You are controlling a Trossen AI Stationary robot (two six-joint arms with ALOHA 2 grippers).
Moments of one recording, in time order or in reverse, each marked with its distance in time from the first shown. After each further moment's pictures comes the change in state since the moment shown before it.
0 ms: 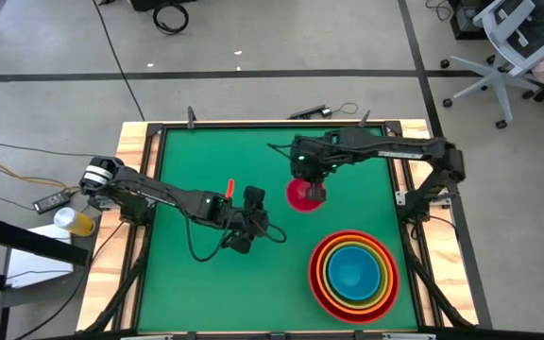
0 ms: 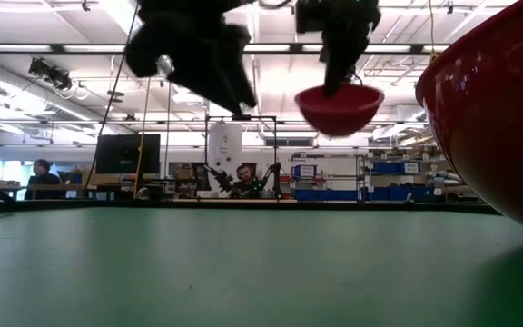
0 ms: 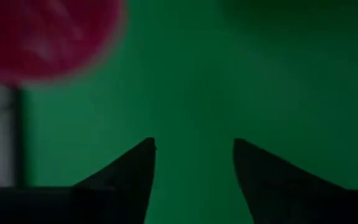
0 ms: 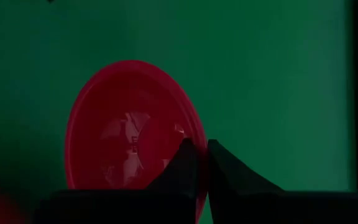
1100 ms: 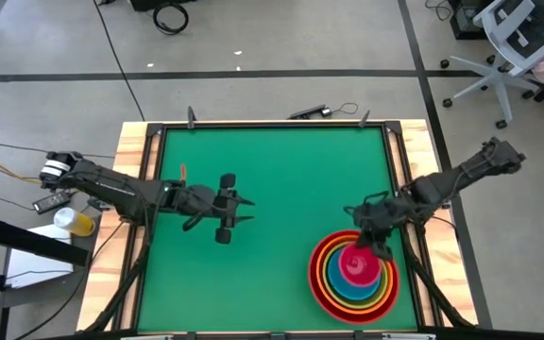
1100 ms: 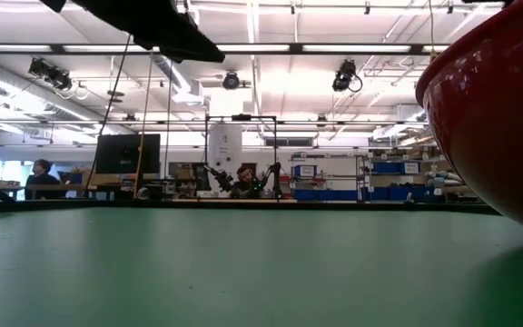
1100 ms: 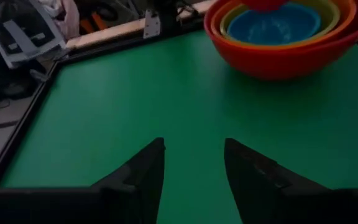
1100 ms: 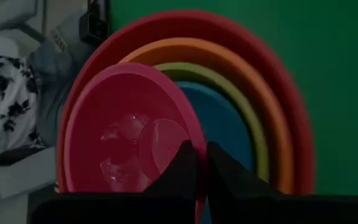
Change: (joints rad) left arm 0.050 -0.426 -0.426 0.467 0.141 -0.166; right arm 0.540 -0.736 -0.820 0.397 -0.239 0.778
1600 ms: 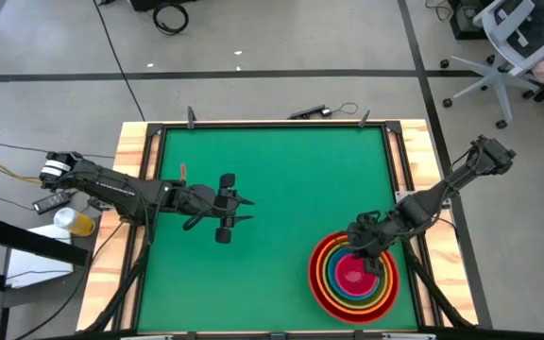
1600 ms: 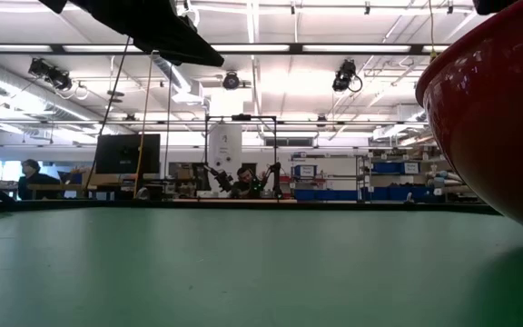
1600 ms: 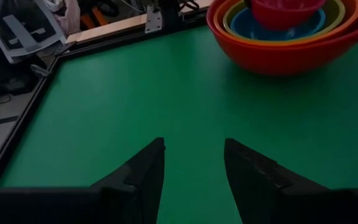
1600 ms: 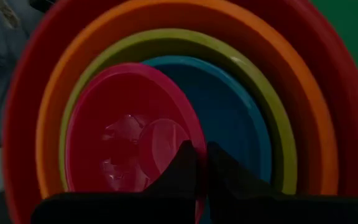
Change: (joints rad) left arm 0.003 0.000 0.000 -0.015 0.000 -0.007; right arm 0.165 0.175 -0.002 0.042 0.140 0.112
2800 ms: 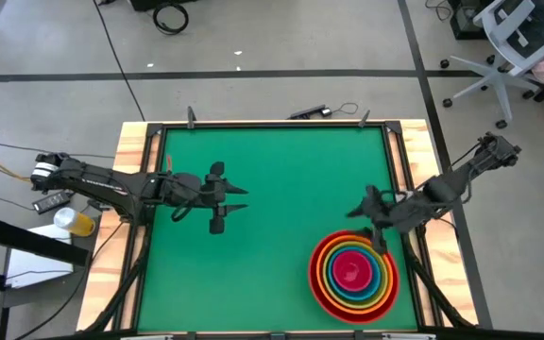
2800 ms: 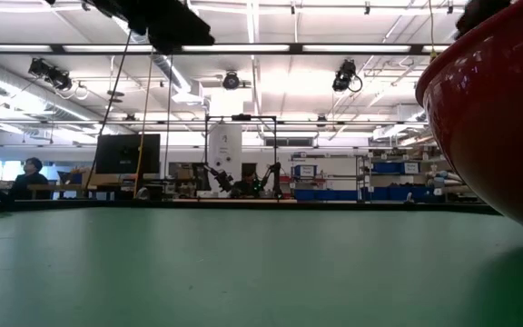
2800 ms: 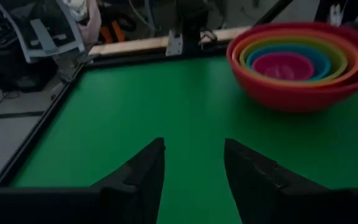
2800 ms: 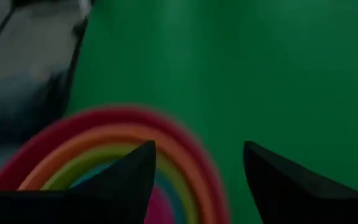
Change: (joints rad) left arm 0.045 -0.127 0.001 -0.037 0.004 -0.082; right arm -0.009 -0.248 0.004 0.046 0.393 -0.248
